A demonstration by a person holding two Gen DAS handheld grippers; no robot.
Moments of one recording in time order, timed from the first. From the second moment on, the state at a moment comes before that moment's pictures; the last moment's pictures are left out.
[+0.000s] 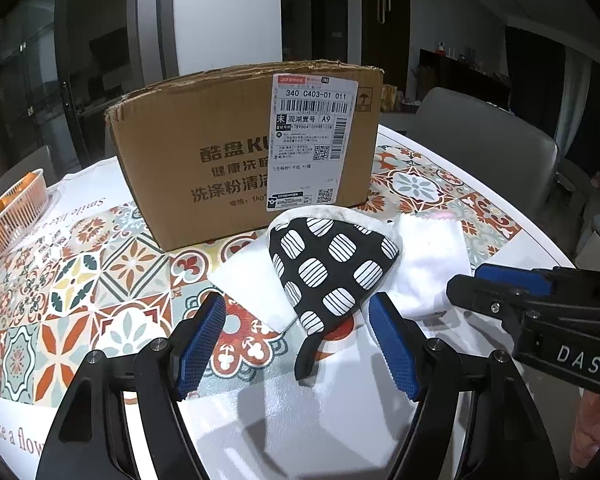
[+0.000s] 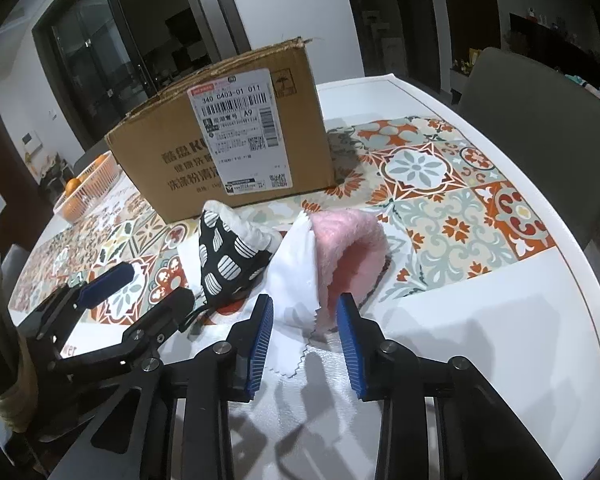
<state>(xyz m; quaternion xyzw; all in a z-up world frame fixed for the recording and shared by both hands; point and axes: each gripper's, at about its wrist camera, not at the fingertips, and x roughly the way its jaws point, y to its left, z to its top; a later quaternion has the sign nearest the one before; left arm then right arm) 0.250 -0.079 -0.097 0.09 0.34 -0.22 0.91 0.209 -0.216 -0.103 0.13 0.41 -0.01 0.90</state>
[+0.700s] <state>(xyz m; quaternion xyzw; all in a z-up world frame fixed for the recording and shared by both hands) 0.269 -0.097 -0.114 0.09 0.35 -0.25 0.90 0.217 -0.206 -0.093 0.13 0.39 0.02 0.91</state>
